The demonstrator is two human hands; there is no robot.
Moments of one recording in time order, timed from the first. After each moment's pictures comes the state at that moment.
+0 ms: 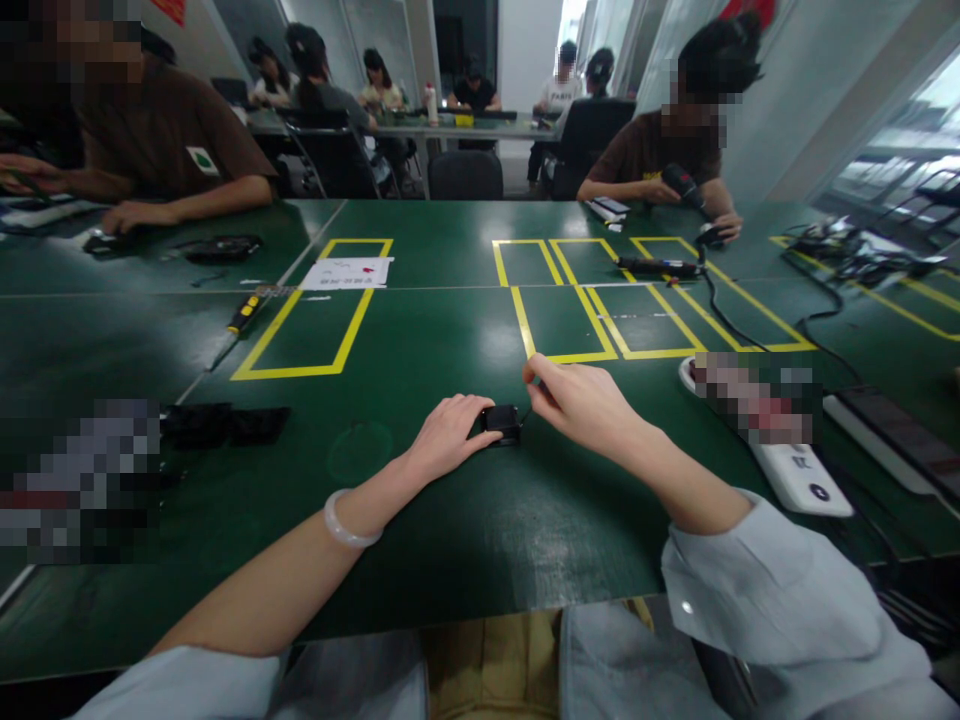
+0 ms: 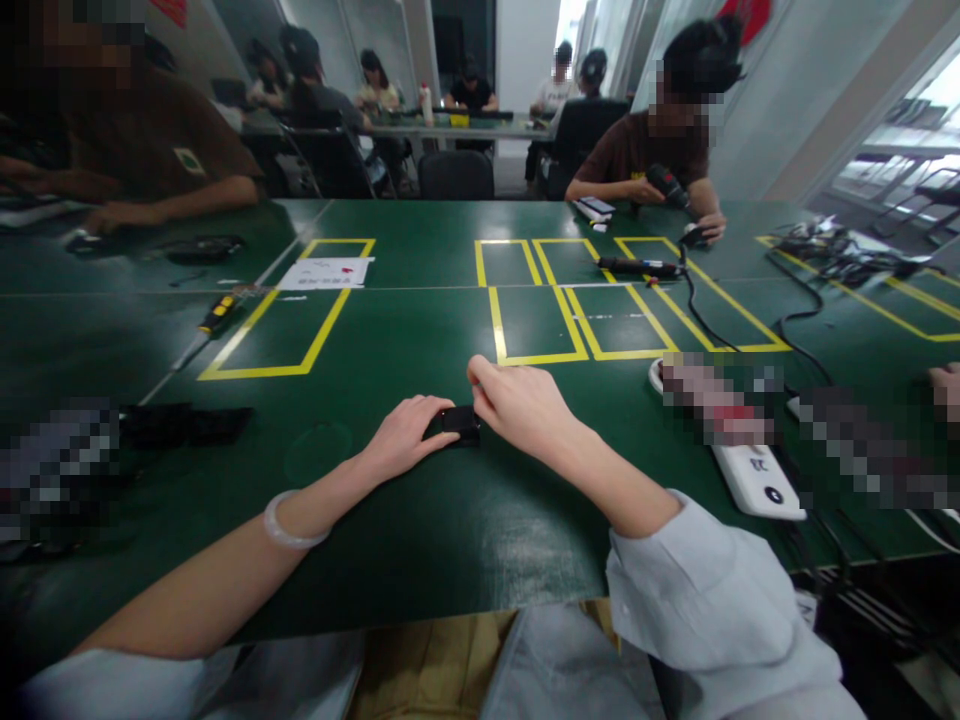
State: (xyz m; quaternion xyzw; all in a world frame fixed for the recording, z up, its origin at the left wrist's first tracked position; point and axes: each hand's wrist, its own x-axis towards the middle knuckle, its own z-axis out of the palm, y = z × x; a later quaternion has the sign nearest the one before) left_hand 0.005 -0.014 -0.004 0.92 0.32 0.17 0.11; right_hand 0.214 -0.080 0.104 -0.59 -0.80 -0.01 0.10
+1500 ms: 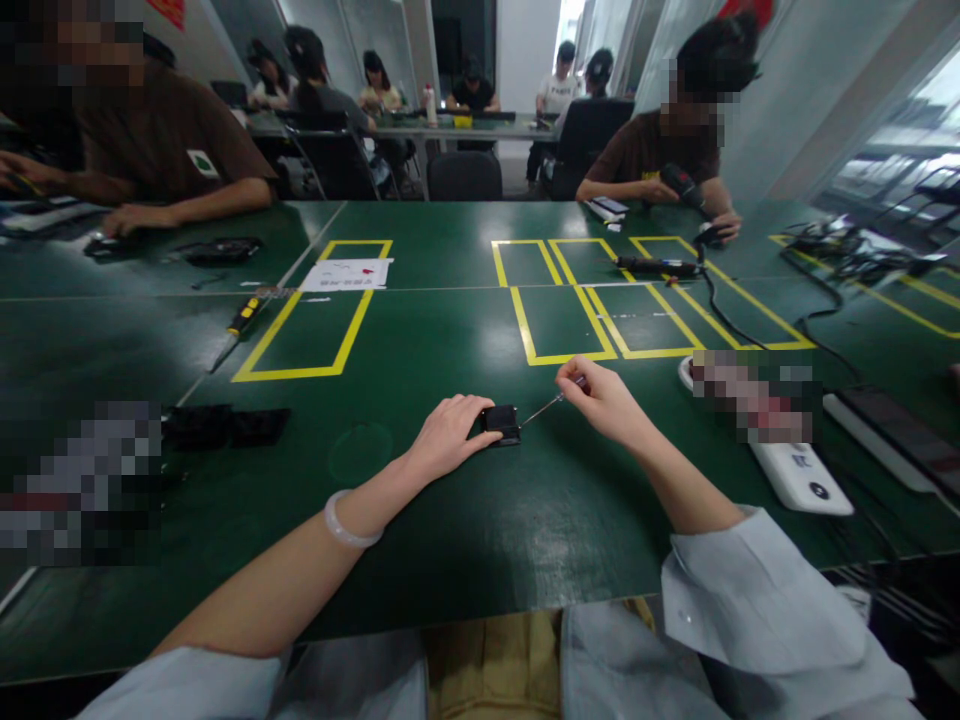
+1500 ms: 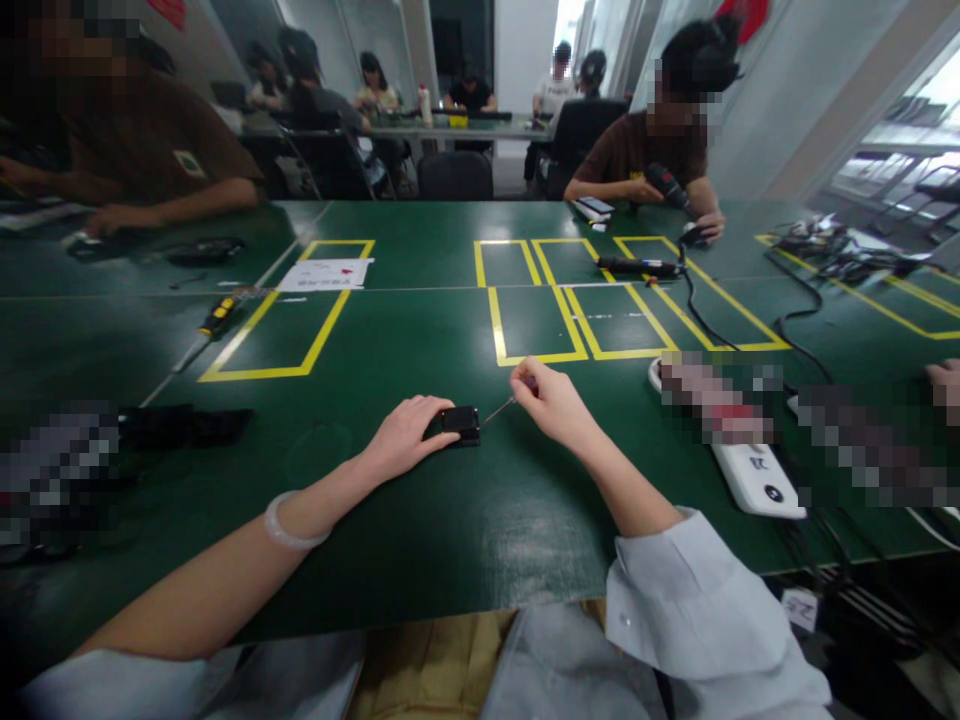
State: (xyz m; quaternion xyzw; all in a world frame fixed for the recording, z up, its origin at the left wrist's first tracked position) left_hand 0.004 -0.013 -0.006 0.92 0.32 0.17 0.12; right_hand 0.262 -0.069 0.048 -0.59 -0.69 0.20 0.36
